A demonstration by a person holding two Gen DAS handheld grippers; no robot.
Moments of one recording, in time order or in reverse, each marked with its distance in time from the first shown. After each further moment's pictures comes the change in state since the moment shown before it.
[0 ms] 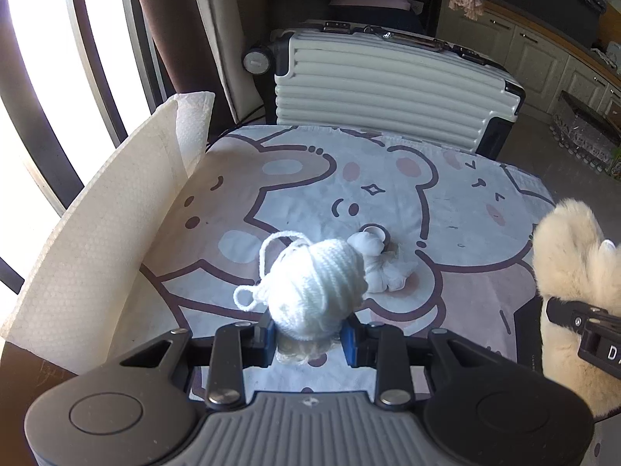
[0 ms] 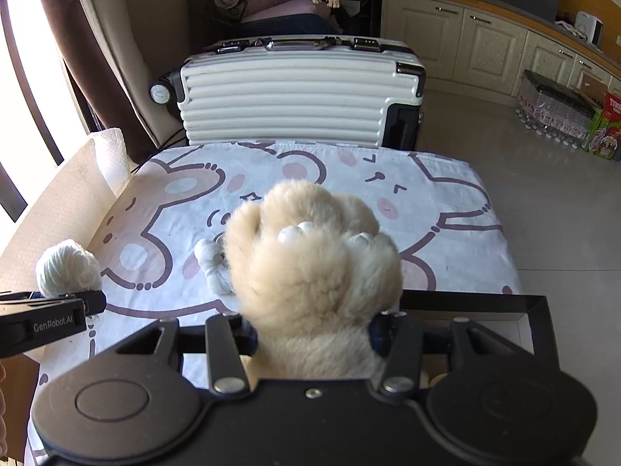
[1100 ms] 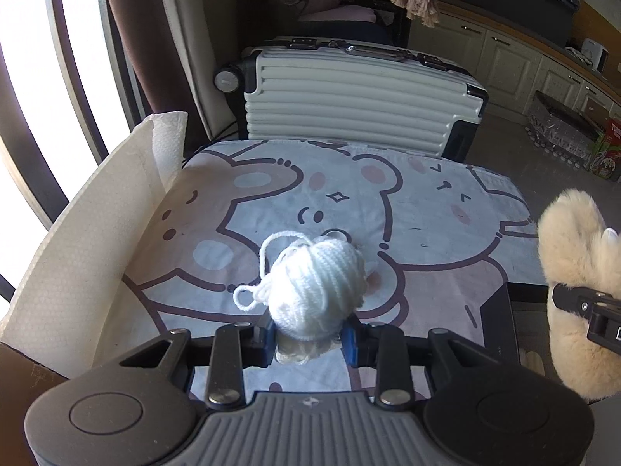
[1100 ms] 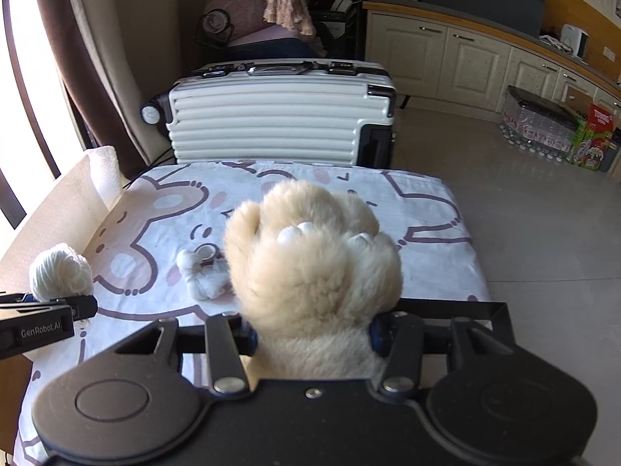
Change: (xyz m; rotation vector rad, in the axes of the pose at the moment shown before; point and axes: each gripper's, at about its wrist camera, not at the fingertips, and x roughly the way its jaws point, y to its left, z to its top) left arm -0.022 -0.029 -0.010 0.088 -0.058 -0.083; right arm -0.030 -0.042 -0.010 0.019 -0.069 -0.060
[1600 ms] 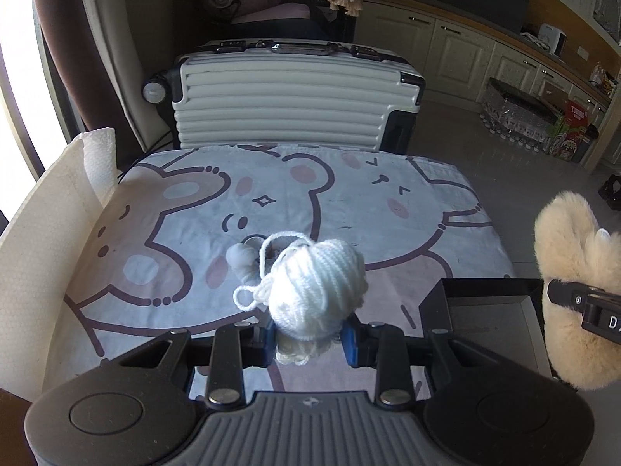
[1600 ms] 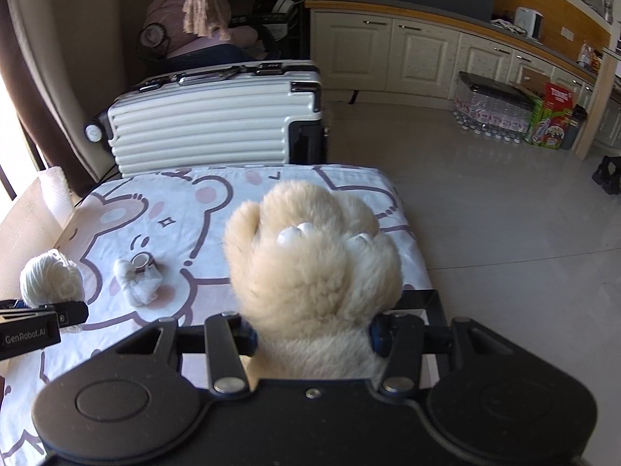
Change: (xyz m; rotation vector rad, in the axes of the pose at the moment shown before) left arm 0.011 -0.059 0.001 0.086 -0.015 -0.126; right arm -0.001 -0.070 -0.009 0.096 -0.020 -0.104
